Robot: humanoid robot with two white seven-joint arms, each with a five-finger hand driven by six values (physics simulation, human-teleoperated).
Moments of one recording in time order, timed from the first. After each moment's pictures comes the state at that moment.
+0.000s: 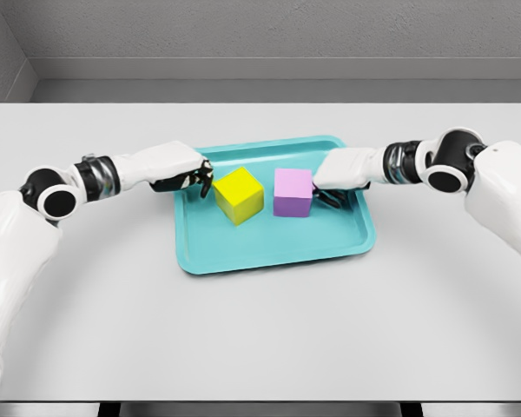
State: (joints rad) left arm -0.61 0.35 -0.37 -1.13 -0.58 -0.61 -0.61; right arm -0.91 -0.53 0.95 -1.20 0.65 -0.55 0.61
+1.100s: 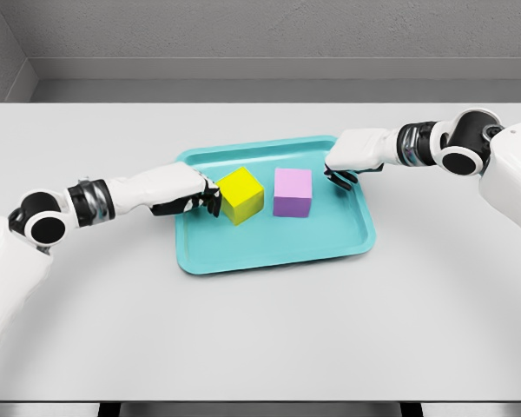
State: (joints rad) left arm -0.50 0.42 -0.41 -1.30 -0.45 -0.61 -0.61; right arm -0.96 -0.55 0.95 -1.17 0.65 -0.55 0.61
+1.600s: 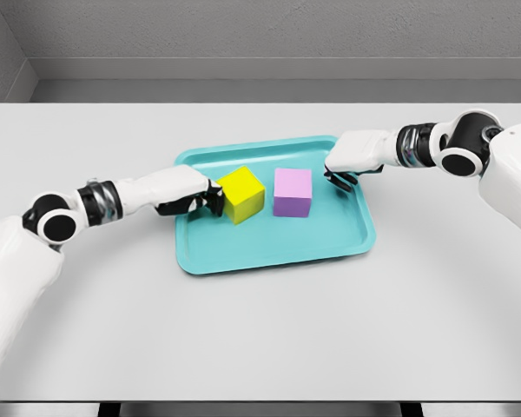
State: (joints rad) left arm -0.52 0.37 -0.41 -1.20 -0.45 -0.61 -0.61; right arm -0.96 -0.55 0.95 -1.17 0.65 -0.55 0.61
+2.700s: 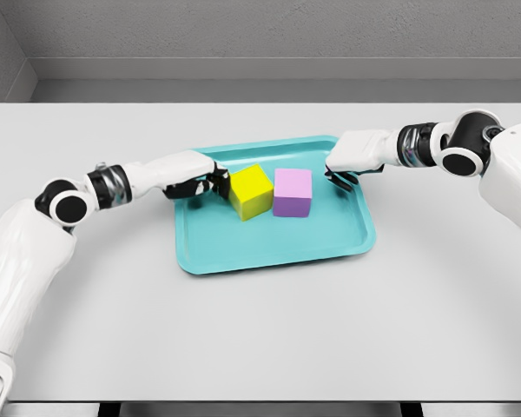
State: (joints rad) left arm -0.61 0.31 -0.40 -1.06 -0.45 -0.61 -0.61; right arm -0.96 -0.55 0.94 -1.16 0.65 -0.55 0.61
